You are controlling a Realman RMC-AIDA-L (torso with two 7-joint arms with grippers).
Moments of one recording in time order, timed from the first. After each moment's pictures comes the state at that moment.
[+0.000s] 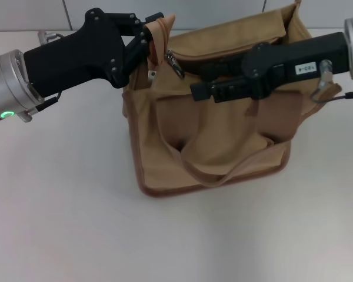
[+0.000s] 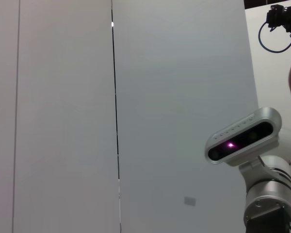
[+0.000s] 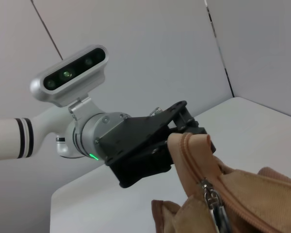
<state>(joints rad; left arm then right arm) -0.64 -2.07 0.67 0.48 1.60 1.74 -1.00 0.63 2.07 -1.03 -1.15 -1.88 -1.65 2.08</state>
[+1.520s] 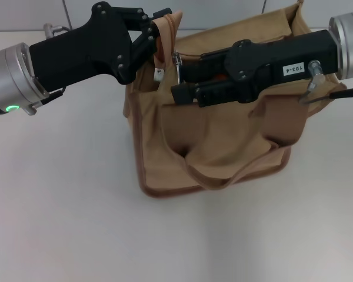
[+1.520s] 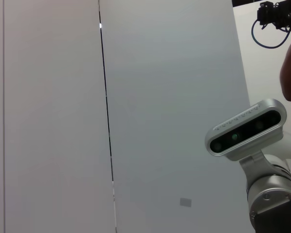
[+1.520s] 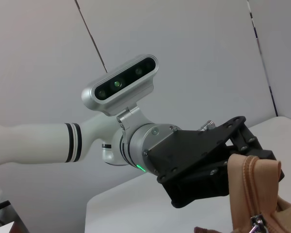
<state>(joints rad) -0.66 -2.07 0.68 0.48 1.60 1.74 -0.98 0.66 2.08 -1.05 -1.10 -1.79 -1.68 2.01</state>
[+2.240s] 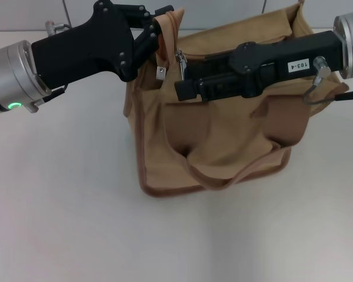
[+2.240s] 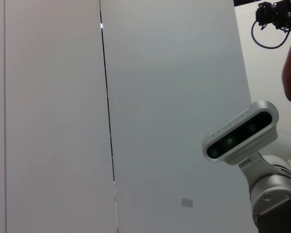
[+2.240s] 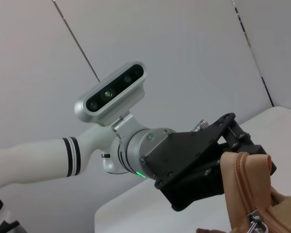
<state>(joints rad) -0.67 -2.07 0.67 0.48 1.60 1.73 -0.98 0.66 2.07 -1.03 -1.09 -1.79 -1.70 2.11</state>
